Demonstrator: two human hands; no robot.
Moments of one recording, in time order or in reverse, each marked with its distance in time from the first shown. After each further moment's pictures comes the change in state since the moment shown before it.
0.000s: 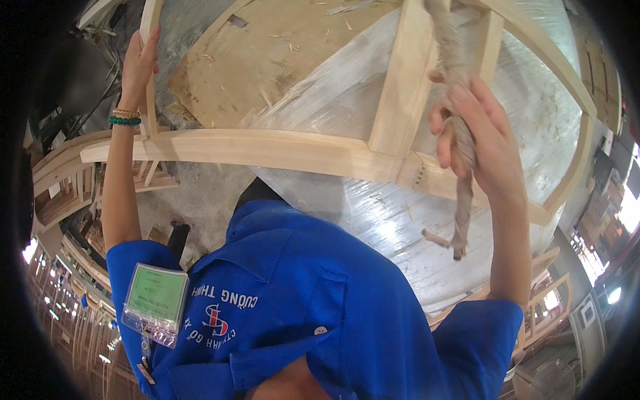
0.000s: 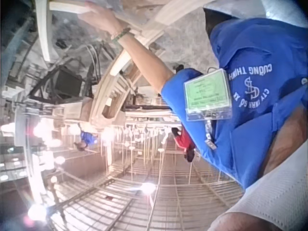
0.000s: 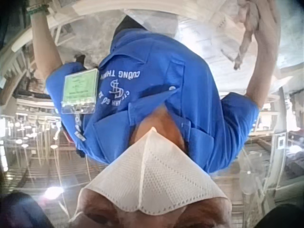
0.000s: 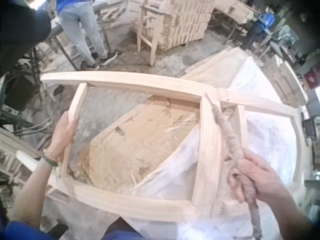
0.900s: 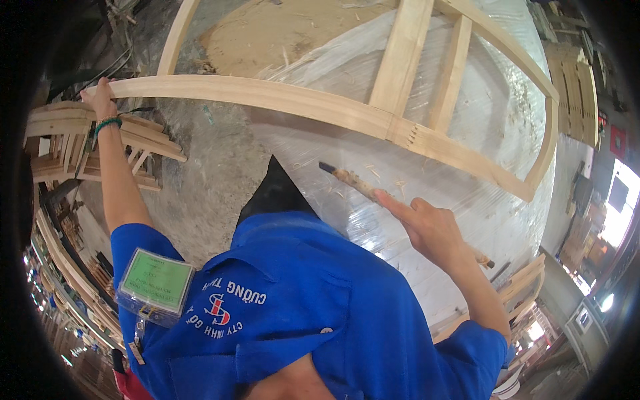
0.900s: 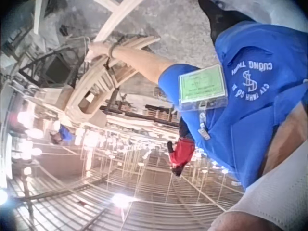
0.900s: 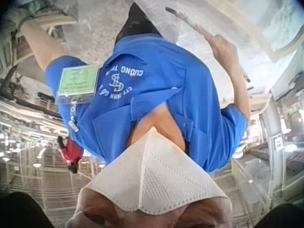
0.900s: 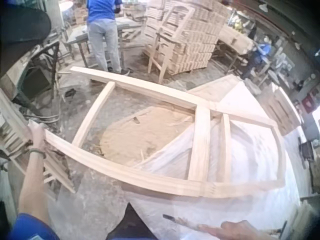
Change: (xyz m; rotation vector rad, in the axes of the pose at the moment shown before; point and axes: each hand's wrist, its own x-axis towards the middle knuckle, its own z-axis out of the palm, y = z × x) left_hand -0.099 -0.189 -0.125 -0.769 0.810 -0.149; right_hand -0.164 0.122 0.019 -1.378 -0.246 -0.339
